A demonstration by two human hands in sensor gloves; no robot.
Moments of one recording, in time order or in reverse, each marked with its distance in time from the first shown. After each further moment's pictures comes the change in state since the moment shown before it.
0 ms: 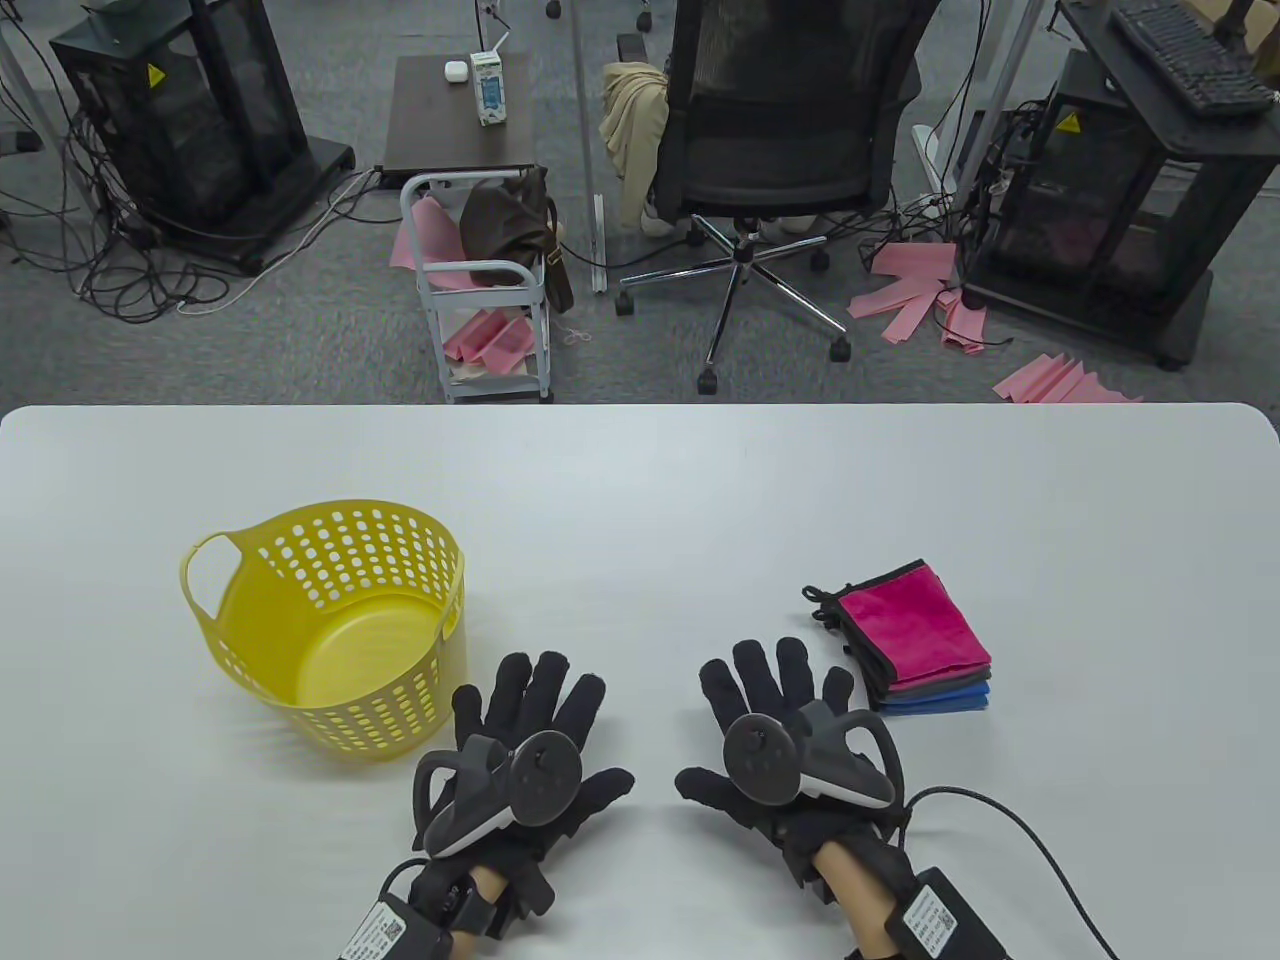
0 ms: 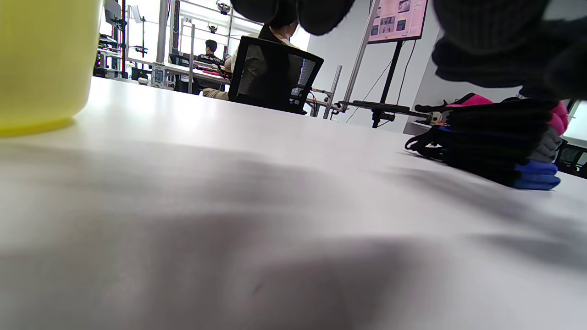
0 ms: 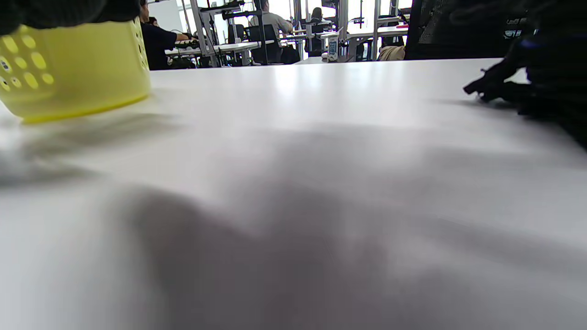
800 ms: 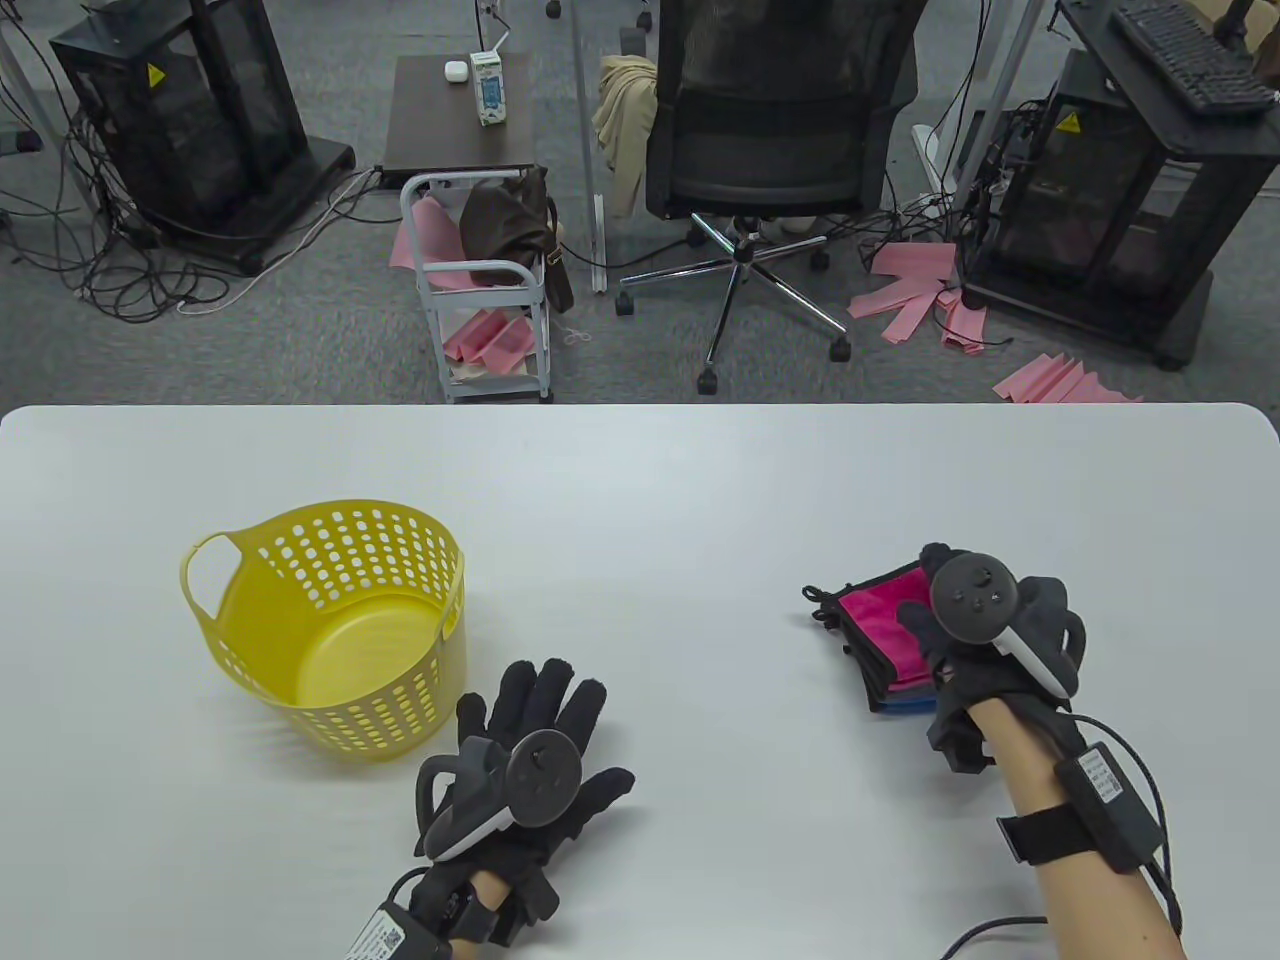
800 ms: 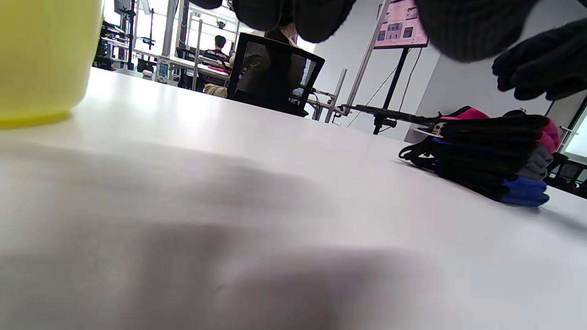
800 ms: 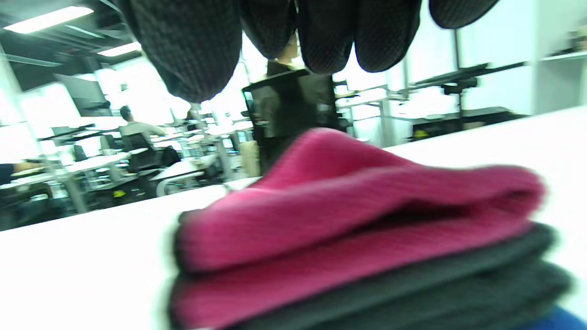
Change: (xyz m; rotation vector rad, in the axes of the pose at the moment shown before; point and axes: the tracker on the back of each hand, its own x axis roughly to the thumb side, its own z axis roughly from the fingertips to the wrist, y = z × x) left_hand 0.003 0.005 0.004 0.002 0.020 0.051; right_hand -0.139 -0.101 0.013 -0.335 0.359 -0.183
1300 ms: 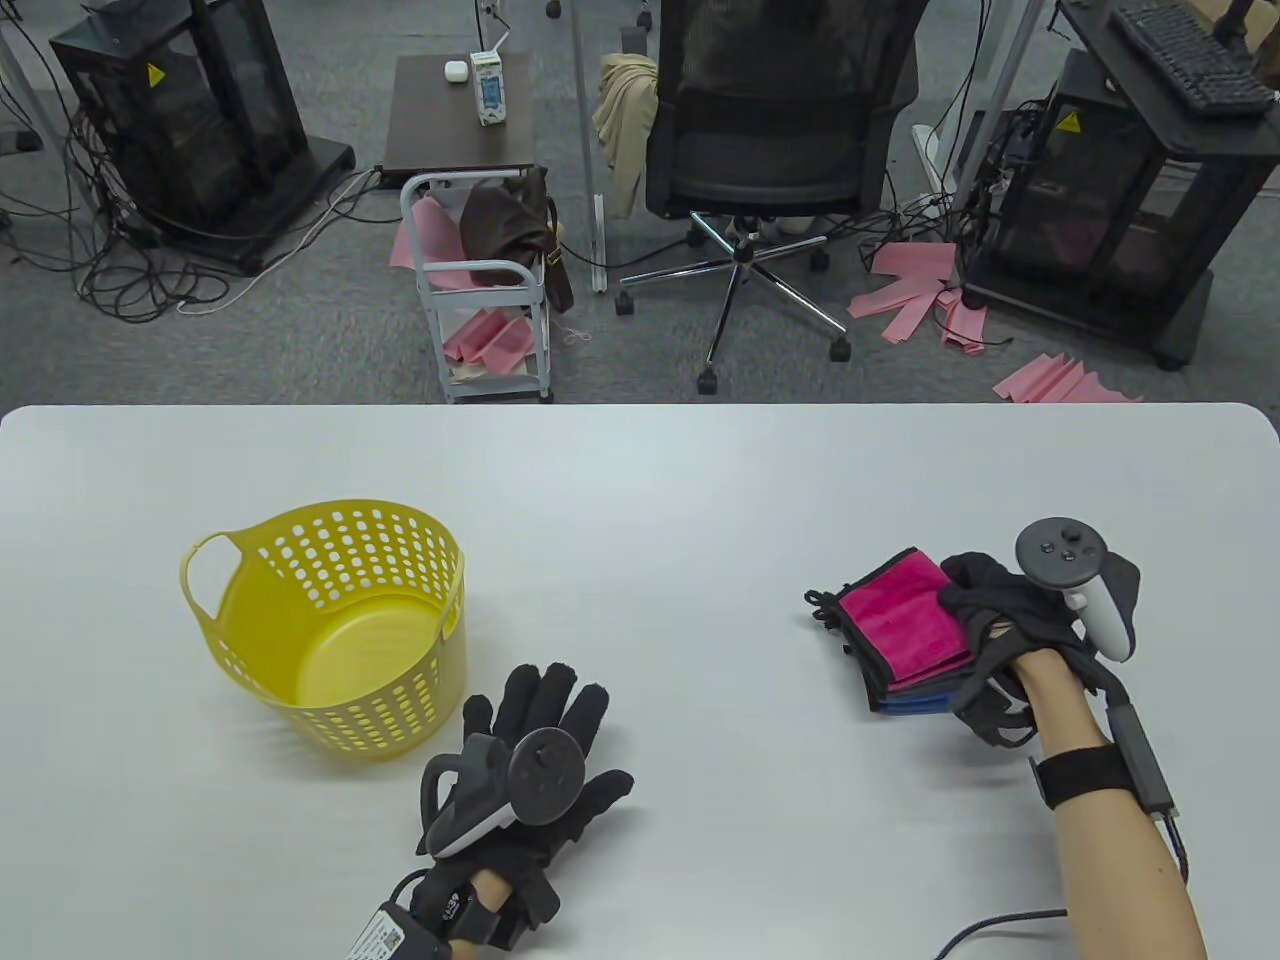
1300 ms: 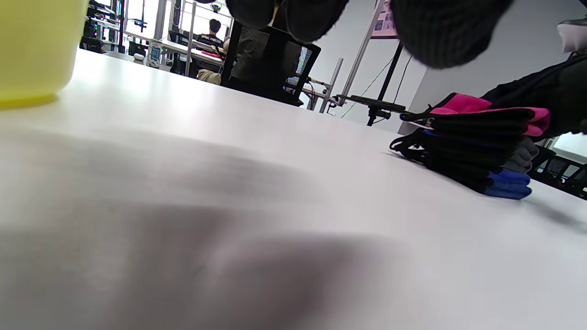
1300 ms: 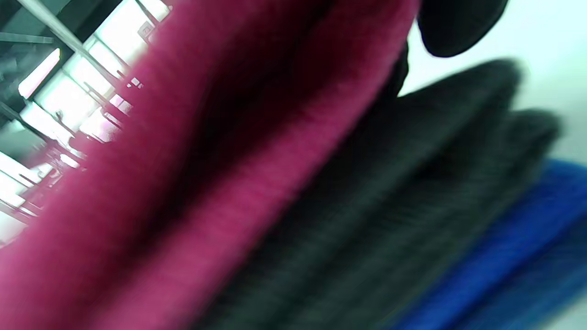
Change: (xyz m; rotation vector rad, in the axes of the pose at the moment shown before) left_hand 0.003 -0.004 -0.002 -0.044 -0.020 0.027; right_hand -0.098 0.037 -0.040 0.158 0.242 -0.305
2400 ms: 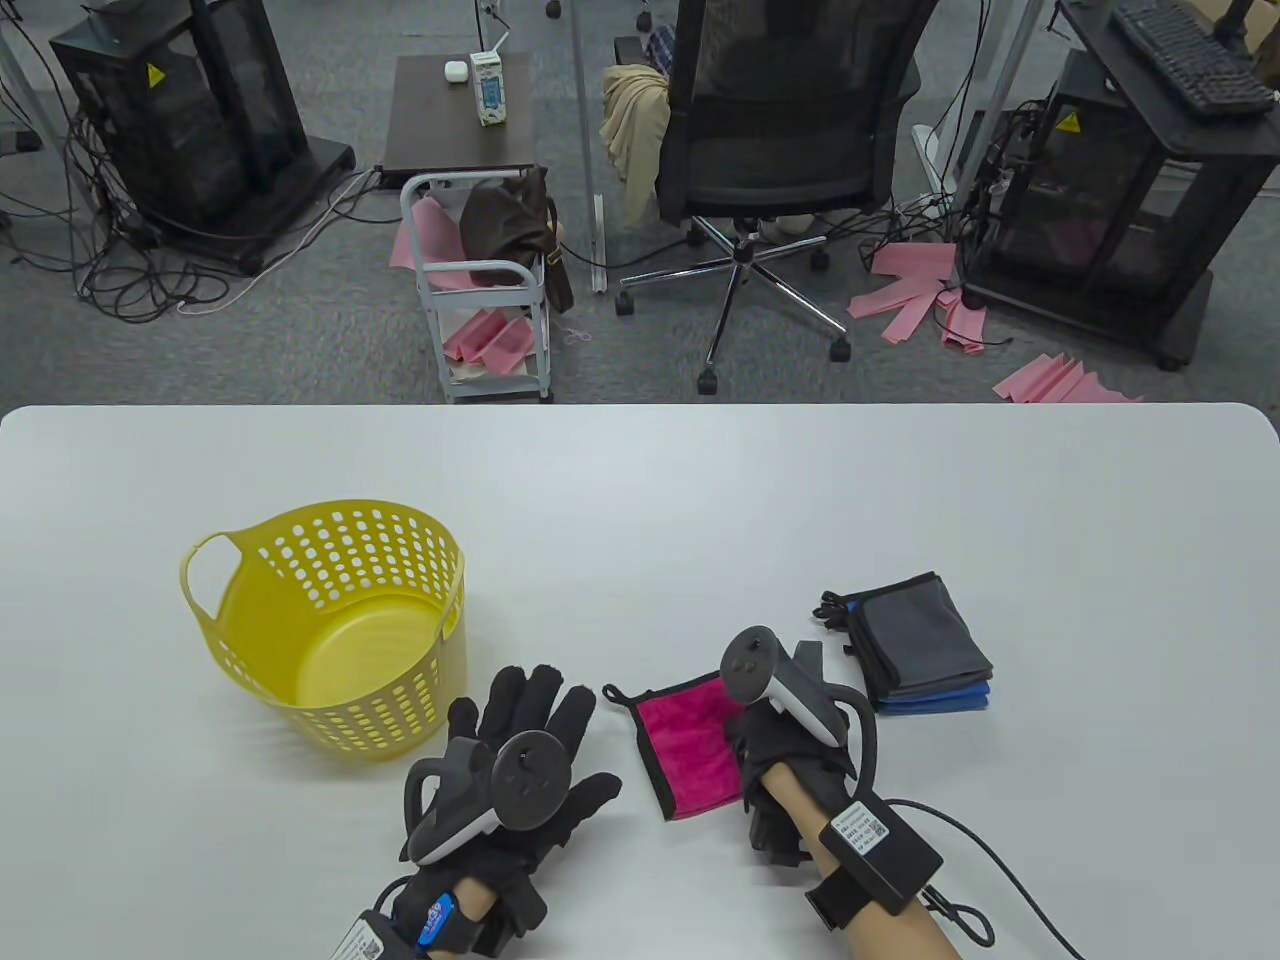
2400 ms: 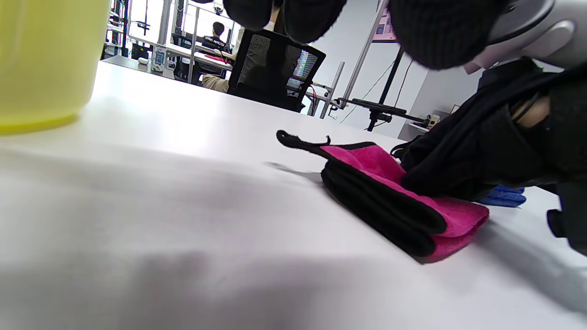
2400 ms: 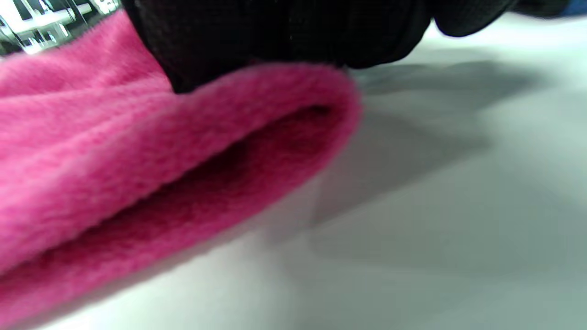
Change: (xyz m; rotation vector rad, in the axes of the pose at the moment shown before) left_hand -0.004 0.011 0.010 0.005 0.007 0.004; right_hand 0.138 0.168 0.069 0.190 0.019 0.325
